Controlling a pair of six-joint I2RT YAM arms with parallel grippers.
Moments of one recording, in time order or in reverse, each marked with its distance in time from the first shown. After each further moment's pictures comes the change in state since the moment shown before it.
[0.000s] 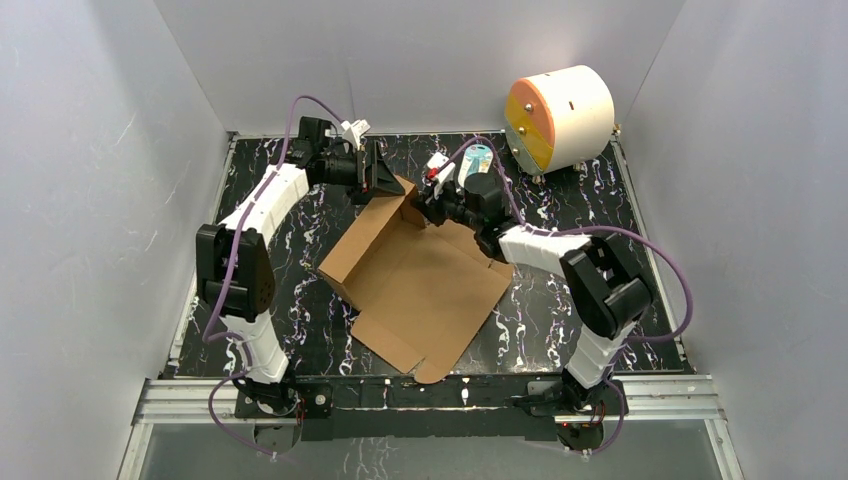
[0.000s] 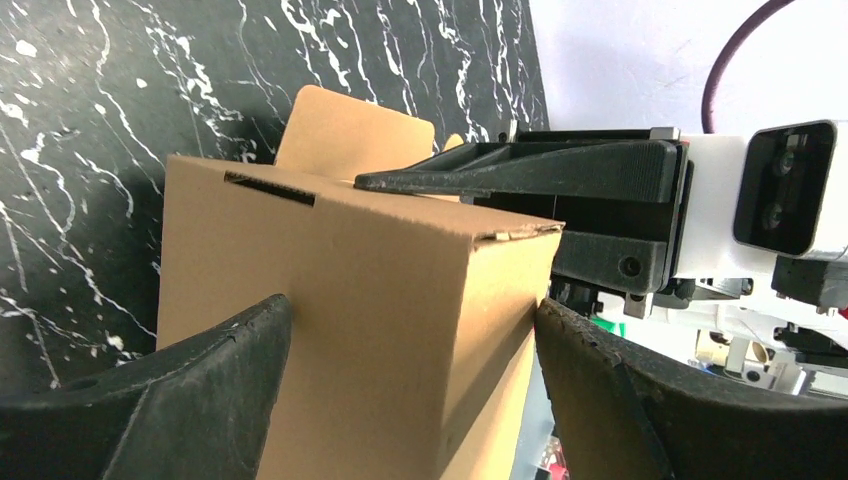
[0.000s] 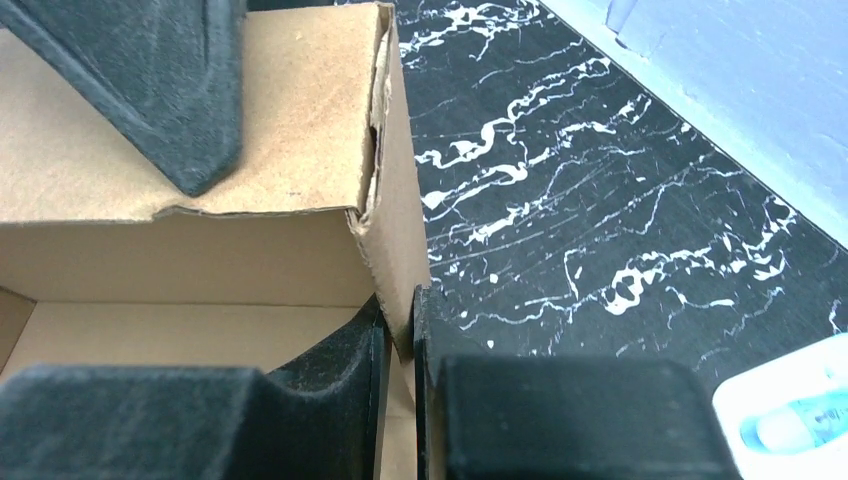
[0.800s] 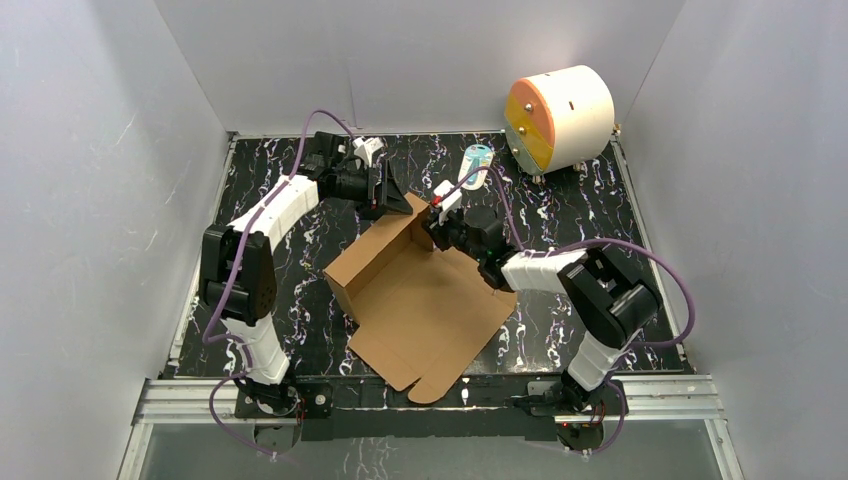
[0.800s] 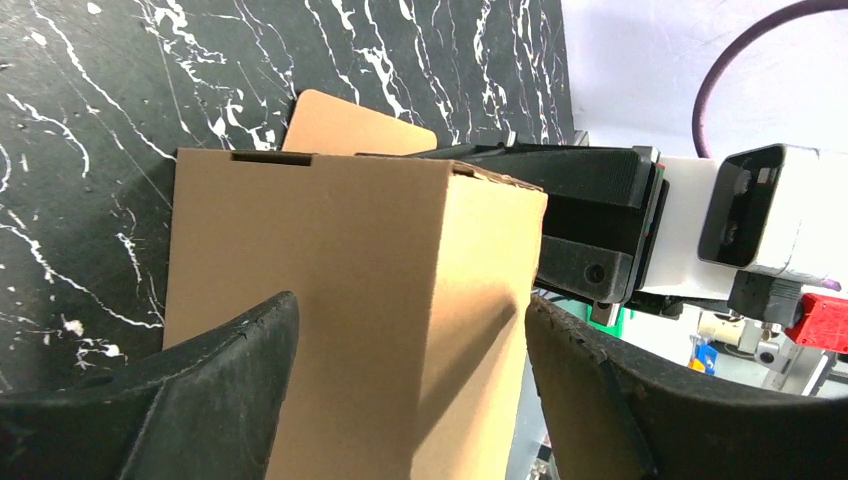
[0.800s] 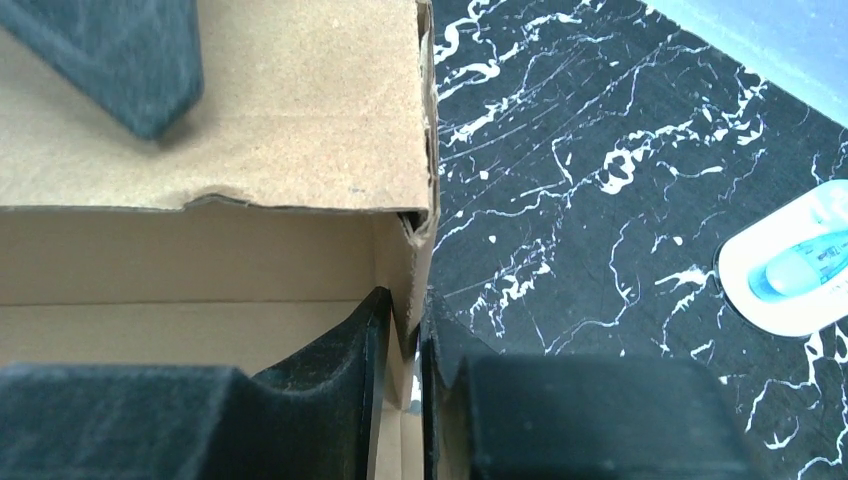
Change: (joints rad) left arm -0.048 -0.039 -0.127 0.049 -0.027 -0.005; right arm 0.080 -0.091 -0.247 0.089 0.264 0.020
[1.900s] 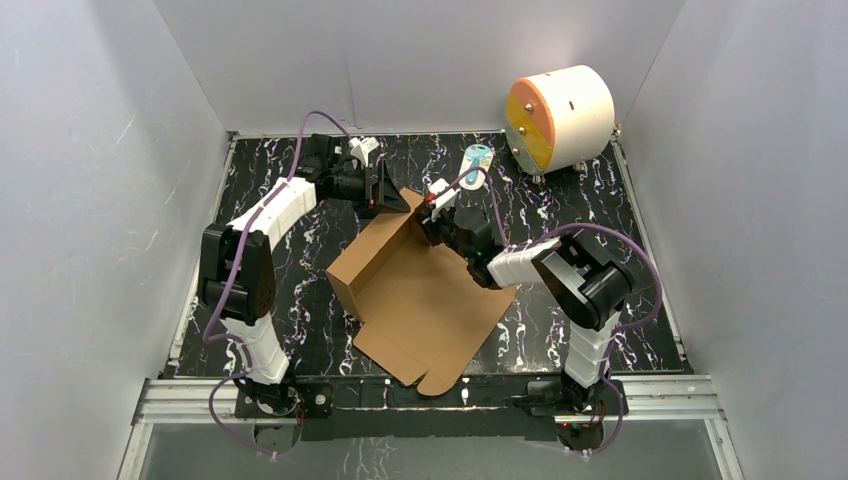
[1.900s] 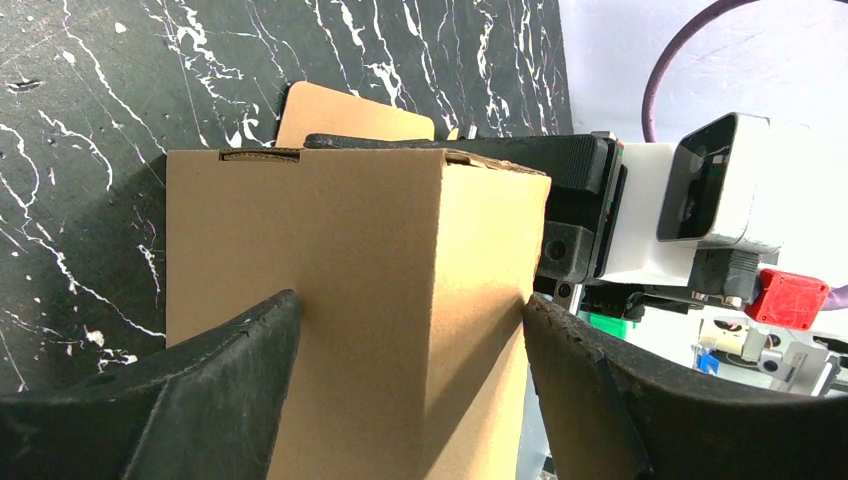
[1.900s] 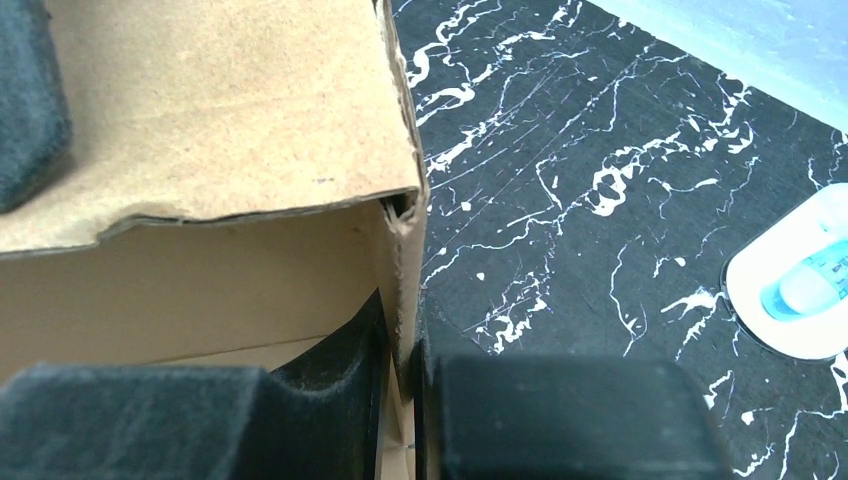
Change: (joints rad) left arm 0.002 0.003 -0.037 0.063 0.009 -0.014; right arm 0.011 0.168 0.060 0.173 0.074 0.033
